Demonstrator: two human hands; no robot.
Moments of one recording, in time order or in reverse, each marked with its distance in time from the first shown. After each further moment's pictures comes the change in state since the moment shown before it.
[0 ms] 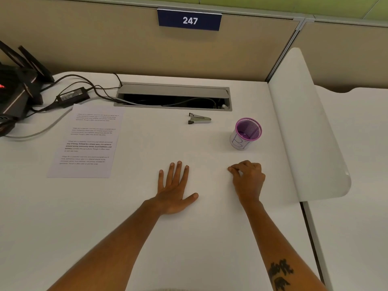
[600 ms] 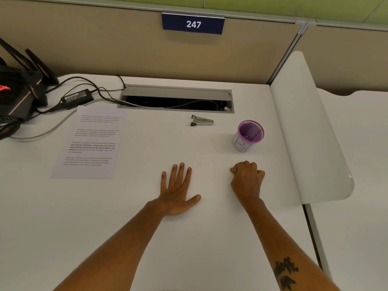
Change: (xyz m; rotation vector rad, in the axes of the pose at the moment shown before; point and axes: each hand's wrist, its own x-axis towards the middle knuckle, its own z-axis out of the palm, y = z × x) left_hand -0.001 0.000 -0.001 0.013 -0.013 -0.003; right_hand 0.005 -0.017 0.001 -0.329 -0.132 -0.049
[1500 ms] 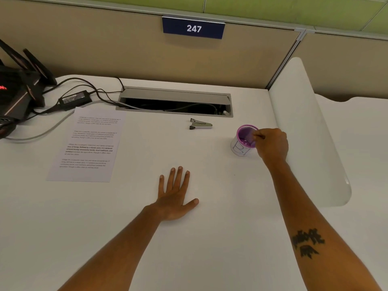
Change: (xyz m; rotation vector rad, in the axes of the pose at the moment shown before) left_hand 0.000 0.000 -0.001 0.000 -0.014 0.003; right_hand 0.109 0.005 -0.105 0.308 0.074 0.089
